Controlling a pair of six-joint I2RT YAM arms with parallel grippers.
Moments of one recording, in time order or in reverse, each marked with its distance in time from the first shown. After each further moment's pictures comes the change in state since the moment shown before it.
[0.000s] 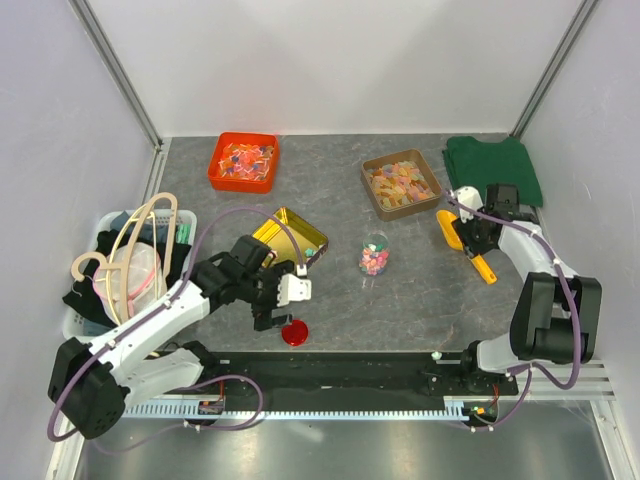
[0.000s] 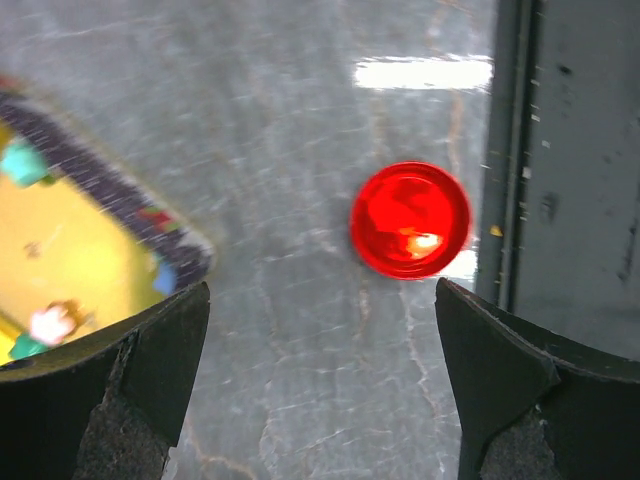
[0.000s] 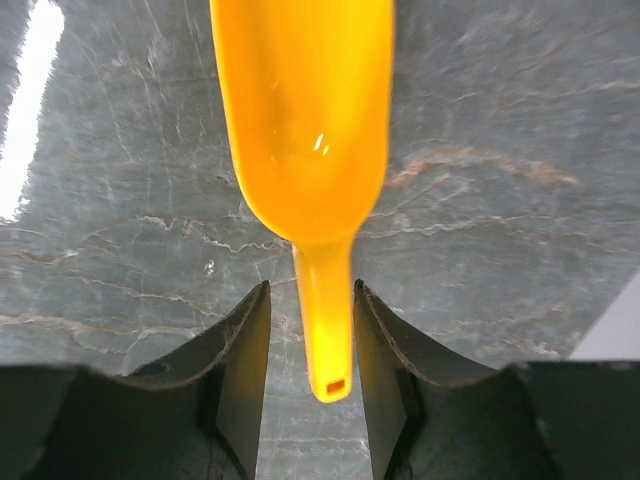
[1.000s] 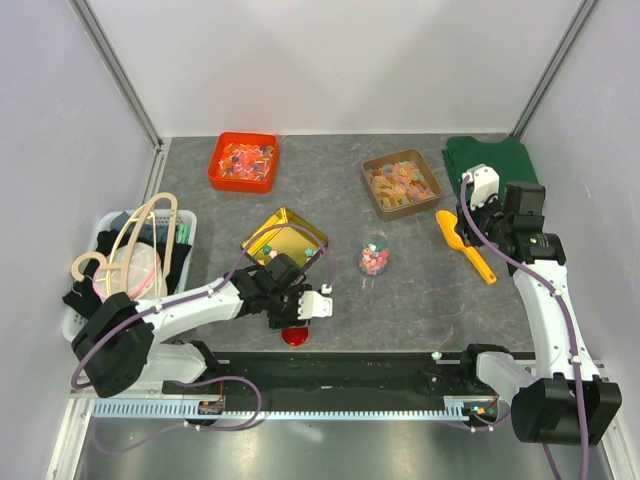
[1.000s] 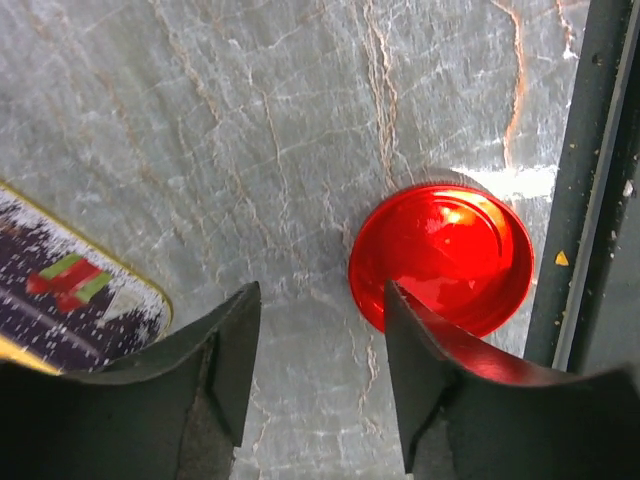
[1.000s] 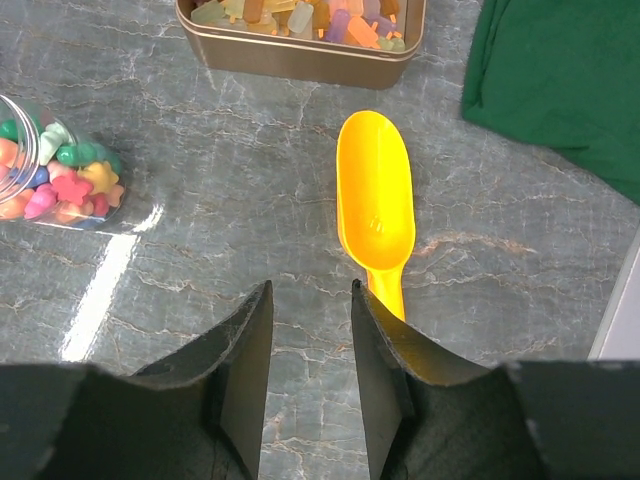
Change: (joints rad) left arm -0.209 0.225 -0.098 0.241 -0.250 -0.082; right arm 0.058 -0.426 0.055 -0.083 -0.199 0.228
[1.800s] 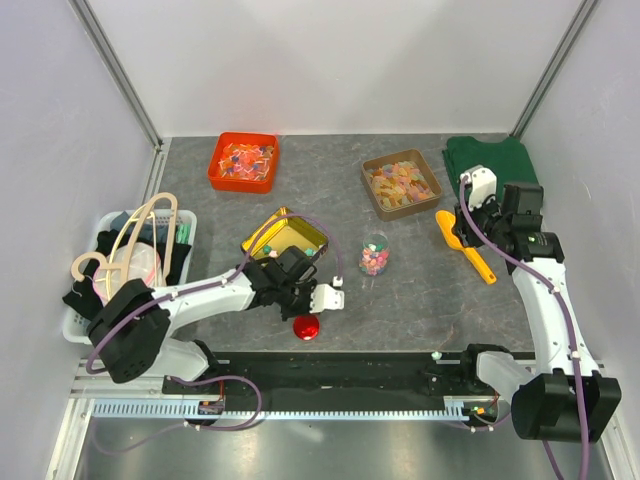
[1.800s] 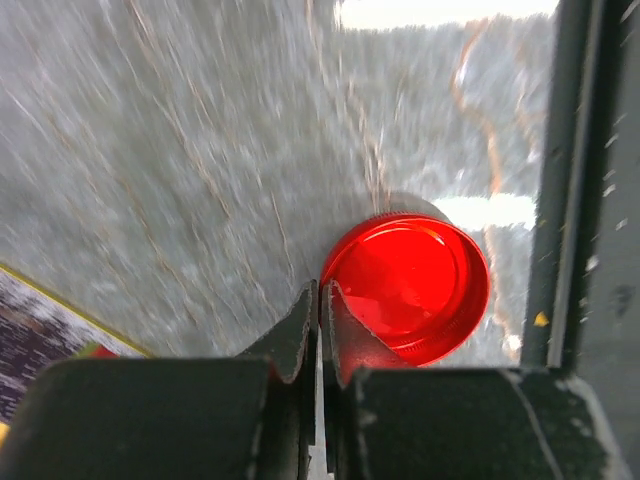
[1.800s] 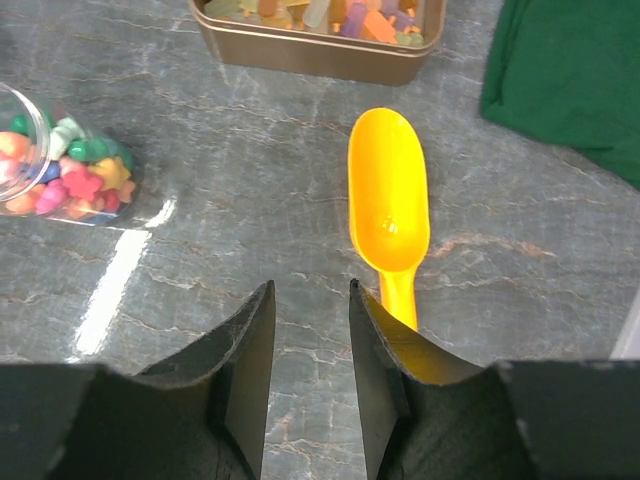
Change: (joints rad) left arm -0.016 0.119 0.067 0.066 0.097 -0.032; right arm 0.000 0.016 -0.006 0.002 -0.019 0.002
